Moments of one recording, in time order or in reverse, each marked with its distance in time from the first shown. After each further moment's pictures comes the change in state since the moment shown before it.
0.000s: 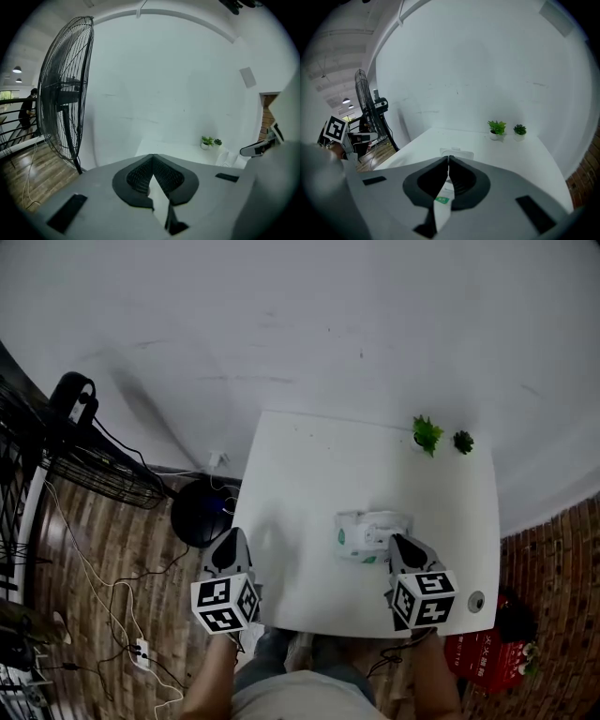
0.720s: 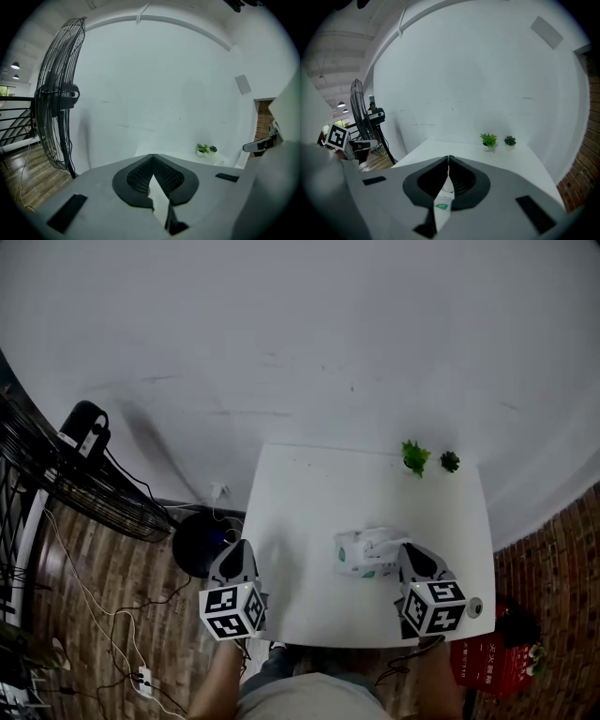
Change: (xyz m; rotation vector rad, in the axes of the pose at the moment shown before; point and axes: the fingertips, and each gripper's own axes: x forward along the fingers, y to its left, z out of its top) left arm -0.003 -0.005 0.031 0.001 -0.067 -0.061; right arm -0.040 -0.005 0.037 0.030 -0.114 -0.068
